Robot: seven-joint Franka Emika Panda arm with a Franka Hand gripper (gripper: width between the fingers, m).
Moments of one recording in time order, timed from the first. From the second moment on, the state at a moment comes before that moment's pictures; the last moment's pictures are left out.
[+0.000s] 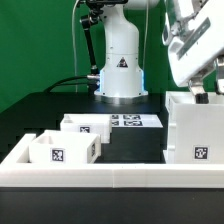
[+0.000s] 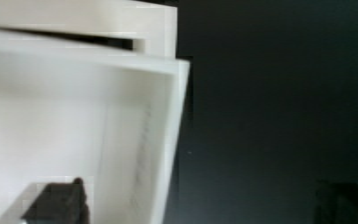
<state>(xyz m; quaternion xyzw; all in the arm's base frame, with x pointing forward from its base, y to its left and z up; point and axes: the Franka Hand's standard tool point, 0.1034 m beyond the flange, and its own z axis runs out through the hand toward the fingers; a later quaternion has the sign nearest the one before) 0.636 0.092 0.131 -0.74 0.64 -0.12 0.19</state>
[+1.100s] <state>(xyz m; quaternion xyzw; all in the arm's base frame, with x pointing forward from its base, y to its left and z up) 0.625 0.063 0.153 -0.94 0.27 -0.18 0.11</state>
